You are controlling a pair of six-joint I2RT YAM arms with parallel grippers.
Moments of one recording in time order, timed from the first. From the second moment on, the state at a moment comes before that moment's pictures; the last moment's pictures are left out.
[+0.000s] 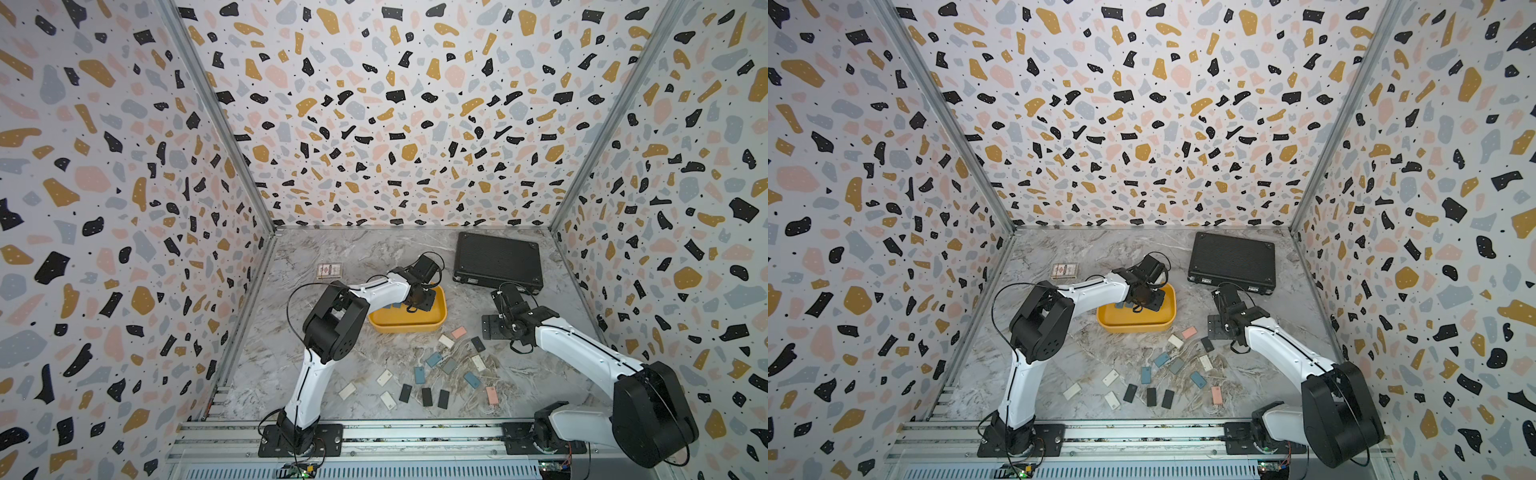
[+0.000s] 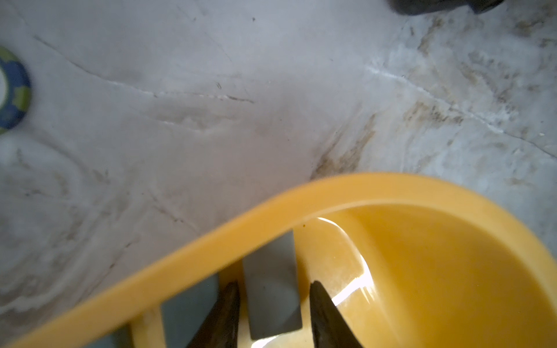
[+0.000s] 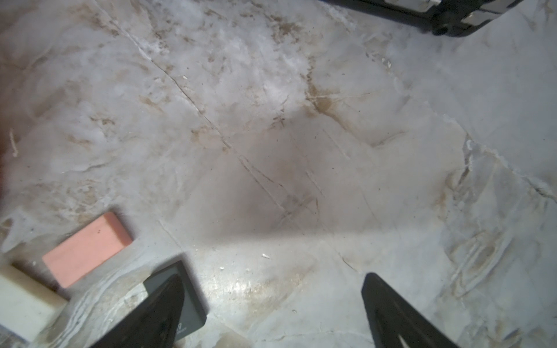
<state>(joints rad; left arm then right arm) -0.70 2.17 1.59 -0.53 -0.01 -0.26 0.41 1.28 0.74 -0.61 0.25 0.36</state>
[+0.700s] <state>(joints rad) -0.68 1.84 1.59 -0.56 -0.02 -0.27 0.47 1.28 0.74 -0.72 0.12 0.32</state>
